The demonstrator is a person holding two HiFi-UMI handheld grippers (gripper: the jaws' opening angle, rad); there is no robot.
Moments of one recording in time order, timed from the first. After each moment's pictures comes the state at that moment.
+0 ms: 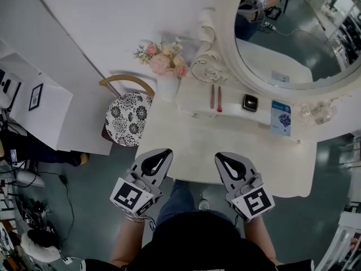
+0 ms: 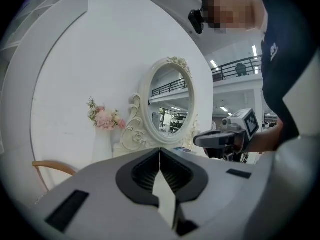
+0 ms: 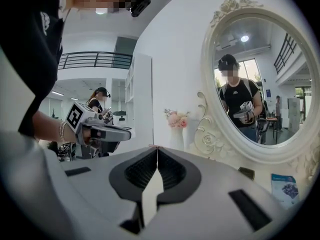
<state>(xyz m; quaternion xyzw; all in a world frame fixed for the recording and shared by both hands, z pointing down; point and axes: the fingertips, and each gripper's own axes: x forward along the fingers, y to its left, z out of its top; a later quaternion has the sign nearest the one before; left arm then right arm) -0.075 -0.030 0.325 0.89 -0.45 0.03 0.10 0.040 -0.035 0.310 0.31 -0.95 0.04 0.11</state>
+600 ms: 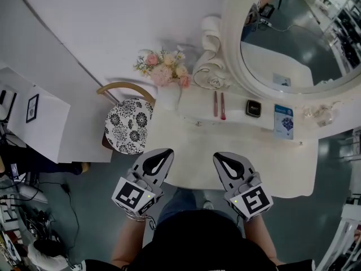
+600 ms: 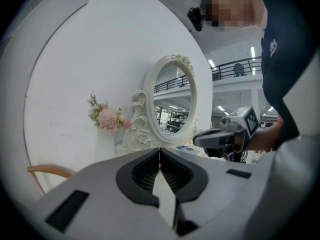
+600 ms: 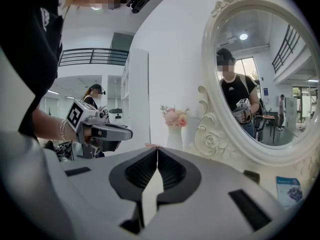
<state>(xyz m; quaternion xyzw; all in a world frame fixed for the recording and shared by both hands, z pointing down) -0.099 -0.072 0.332 0.90 -0.43 0.04 0.11 0.009 -0.071 0.318 0.32 -0.94 0.04 0.13</state>
